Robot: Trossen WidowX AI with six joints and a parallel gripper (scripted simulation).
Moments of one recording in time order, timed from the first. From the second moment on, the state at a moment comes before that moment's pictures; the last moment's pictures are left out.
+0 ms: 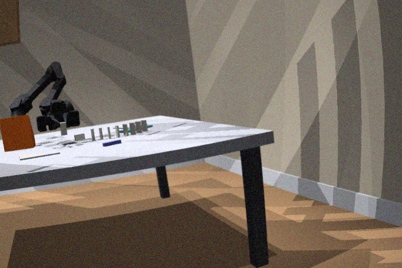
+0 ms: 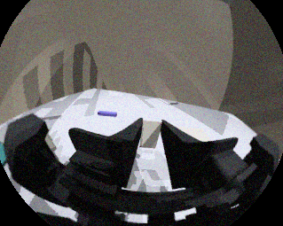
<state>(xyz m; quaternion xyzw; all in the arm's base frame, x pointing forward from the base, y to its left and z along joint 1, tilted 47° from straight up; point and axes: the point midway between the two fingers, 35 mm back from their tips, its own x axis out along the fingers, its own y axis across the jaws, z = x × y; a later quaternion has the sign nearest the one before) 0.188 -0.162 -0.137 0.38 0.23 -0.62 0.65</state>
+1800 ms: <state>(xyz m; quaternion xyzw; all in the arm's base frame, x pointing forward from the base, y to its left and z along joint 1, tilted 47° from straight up) 0.179 -0.166 -0.155 0.37 0.29 -0.61 0.64</state>
